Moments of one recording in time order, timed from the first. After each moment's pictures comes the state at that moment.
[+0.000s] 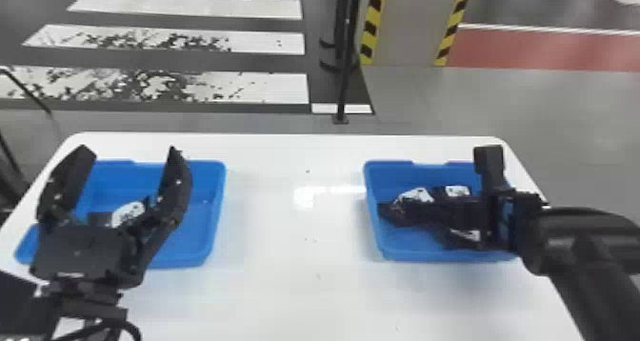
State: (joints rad) left arm 0.55 0.05 -0.04 -2.19 0.09 -0.24 -0.02; right arm -0.27 -0.33 0.03 -1.29 -0.21 0.72 0.55
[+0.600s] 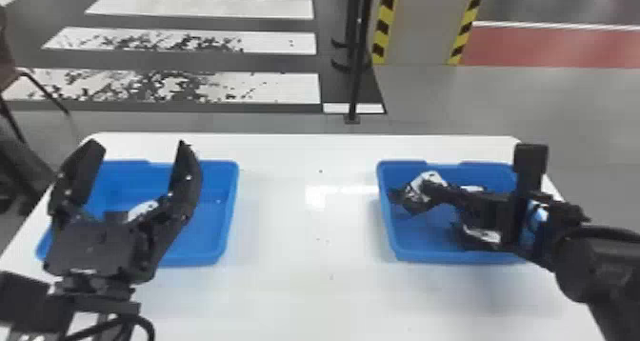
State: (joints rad) left arm 0.55 0.05 -0.04 -2.19 0.09 -0.29 -0.01; right arm -0.12 -0.31 -0.09 -1.51 -0.37 0.64 0.50
